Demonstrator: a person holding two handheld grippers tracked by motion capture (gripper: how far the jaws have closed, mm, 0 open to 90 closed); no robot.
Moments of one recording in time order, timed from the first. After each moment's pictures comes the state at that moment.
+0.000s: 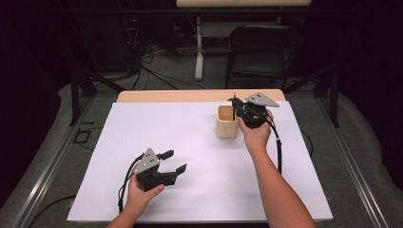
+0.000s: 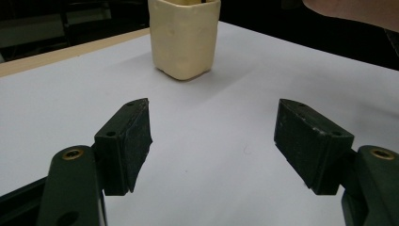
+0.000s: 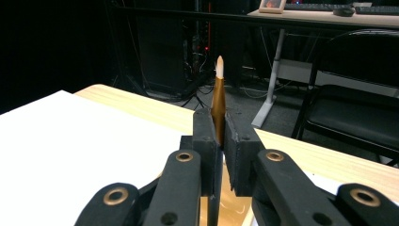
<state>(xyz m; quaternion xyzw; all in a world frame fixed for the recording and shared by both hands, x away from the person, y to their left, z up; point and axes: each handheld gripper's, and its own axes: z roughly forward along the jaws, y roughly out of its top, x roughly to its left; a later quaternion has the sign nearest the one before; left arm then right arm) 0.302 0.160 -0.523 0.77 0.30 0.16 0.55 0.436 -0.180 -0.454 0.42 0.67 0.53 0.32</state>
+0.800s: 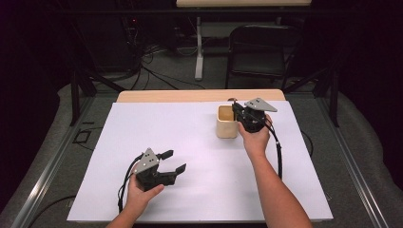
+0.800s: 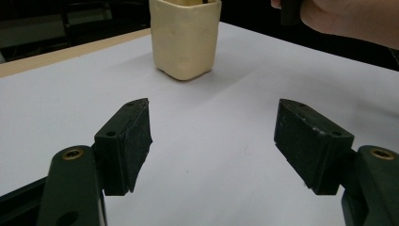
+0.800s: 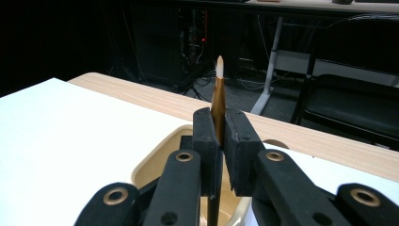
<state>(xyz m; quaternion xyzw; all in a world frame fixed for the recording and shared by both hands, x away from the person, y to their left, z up) 0.302 0.160 -0.523 0.77 0.30 0.16 0.55 0.435 -0.181 -0.473 0.43 0.67 0.52 0.32</state>
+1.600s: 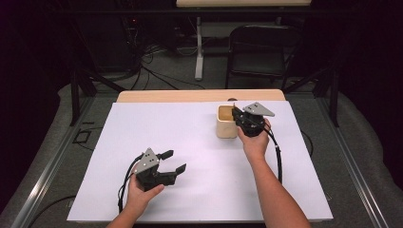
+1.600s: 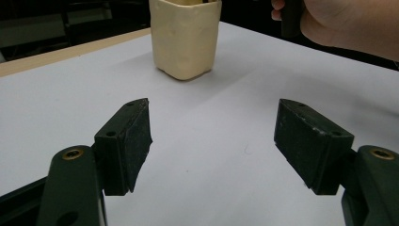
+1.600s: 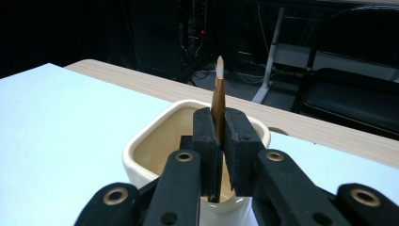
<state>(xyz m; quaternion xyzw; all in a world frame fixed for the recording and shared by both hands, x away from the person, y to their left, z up) 0.302 0.160 -0.523 0.77 0.30 0.16 0.55 0.432 -0.180 -0.488 0.43 0.68 0.50 0.32</state>
